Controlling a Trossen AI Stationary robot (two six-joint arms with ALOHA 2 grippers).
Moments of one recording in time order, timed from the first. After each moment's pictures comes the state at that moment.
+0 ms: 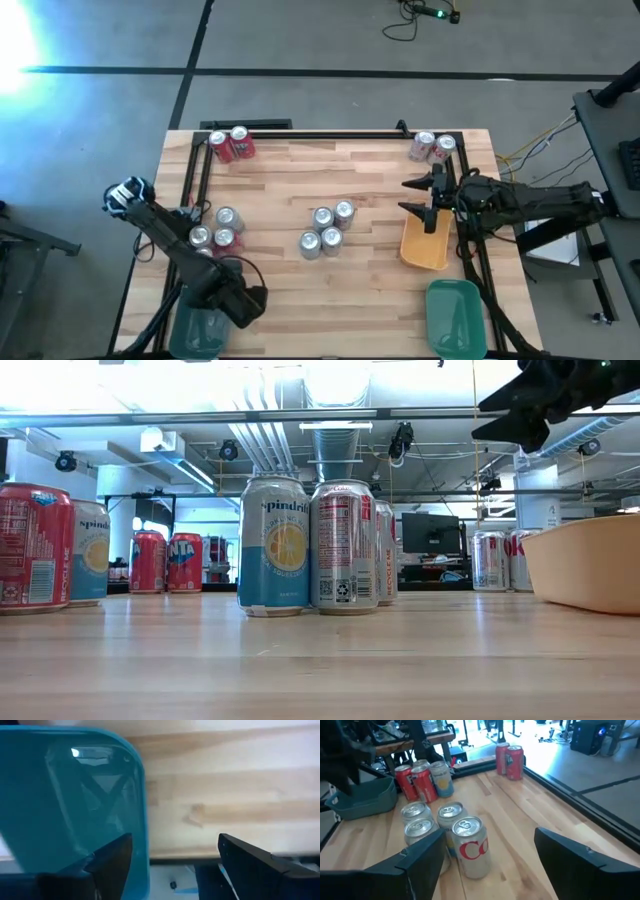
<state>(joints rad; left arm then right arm) -0.73 1.62 1.30 -1.13 0.16 -2.26 0.03 0.56 0.46 -0.21 0.23 0.20</state>
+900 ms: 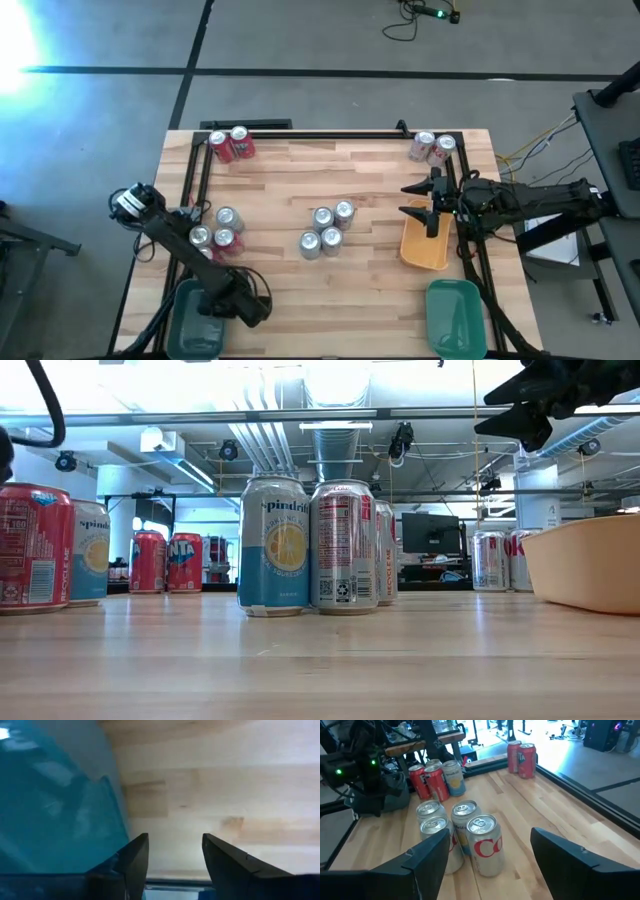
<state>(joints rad) -0.73 1.69 1.02 -0.71 0.32 -2.26 0.08 0.55 0.46 -0.21 0.23 0.24</state>
